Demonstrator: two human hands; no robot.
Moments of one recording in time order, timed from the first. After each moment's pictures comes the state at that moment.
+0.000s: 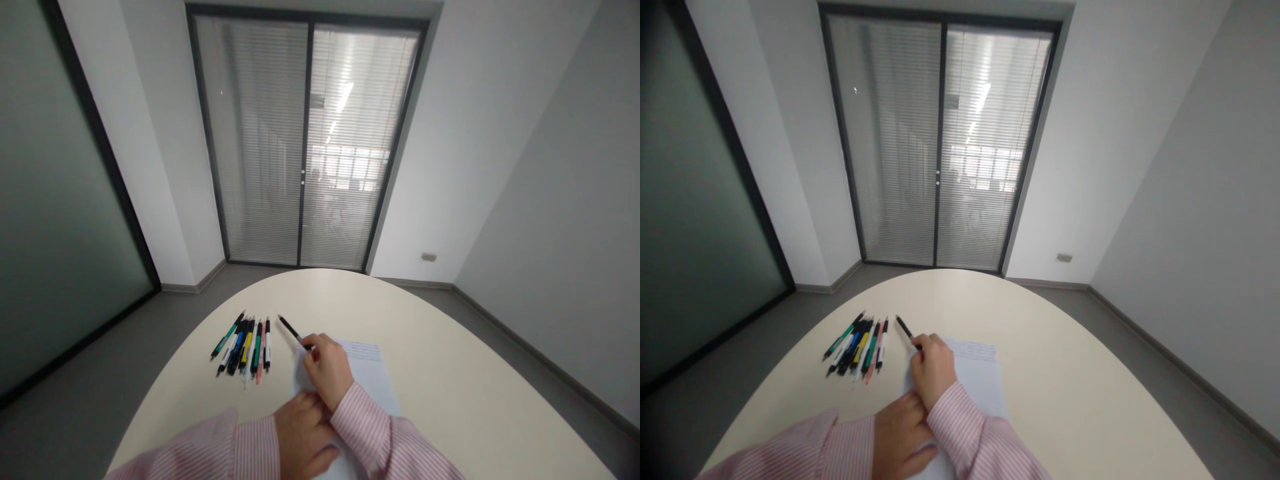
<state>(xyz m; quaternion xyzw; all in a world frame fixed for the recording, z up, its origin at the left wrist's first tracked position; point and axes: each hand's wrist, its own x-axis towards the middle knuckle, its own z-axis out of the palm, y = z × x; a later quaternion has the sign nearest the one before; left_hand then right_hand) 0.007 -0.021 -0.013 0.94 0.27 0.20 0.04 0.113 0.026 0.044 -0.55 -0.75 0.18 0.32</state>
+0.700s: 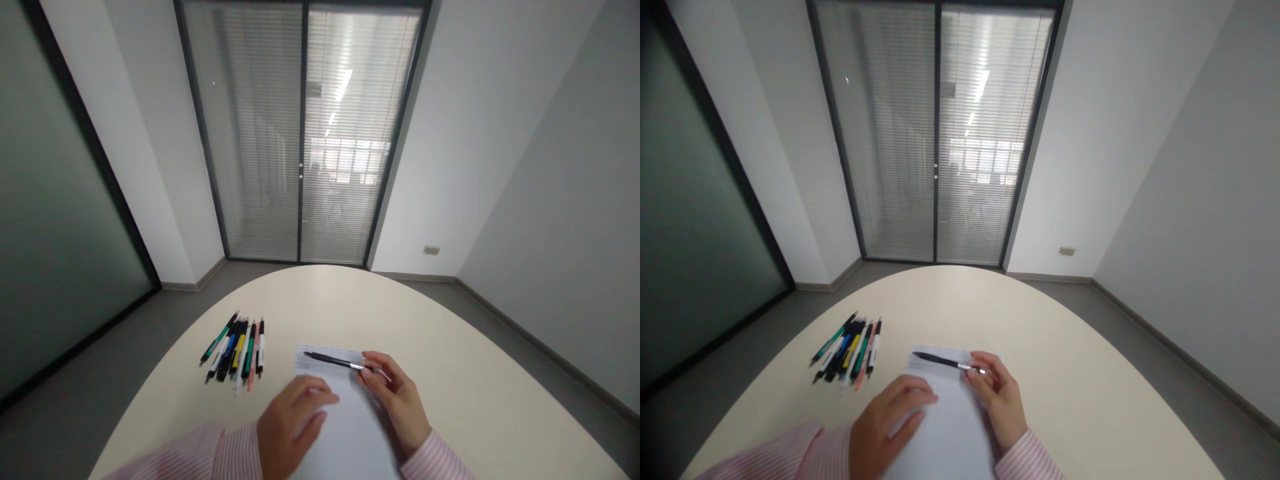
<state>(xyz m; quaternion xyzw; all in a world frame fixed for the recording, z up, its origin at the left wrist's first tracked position) 0.010 -0.003 -0.007 0.85 0.32 0.40 0.15 0.228 0.019 -0.009 -0.48 -0.48 0.45 0.58</state>
